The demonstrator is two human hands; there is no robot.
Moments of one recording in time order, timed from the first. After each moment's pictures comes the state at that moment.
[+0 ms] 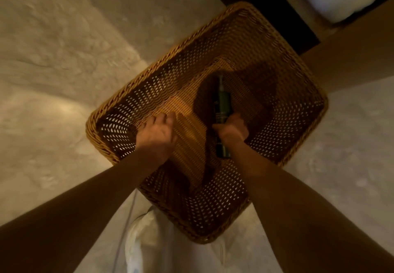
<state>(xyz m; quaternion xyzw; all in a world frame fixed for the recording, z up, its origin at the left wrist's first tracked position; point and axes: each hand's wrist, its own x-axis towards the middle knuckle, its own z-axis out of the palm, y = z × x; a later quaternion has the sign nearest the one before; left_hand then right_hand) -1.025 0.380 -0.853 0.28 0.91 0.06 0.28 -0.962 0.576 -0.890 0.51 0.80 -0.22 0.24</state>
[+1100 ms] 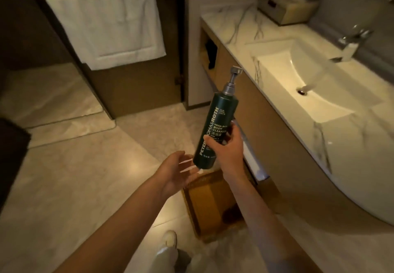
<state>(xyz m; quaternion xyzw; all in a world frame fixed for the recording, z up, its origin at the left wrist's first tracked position) -0.933 0.306 -0.103 -0.34 0.45 0.77 0.30 -0.950 0.453 -0.110 0.12 0.71 -0.69 -0.03</state>
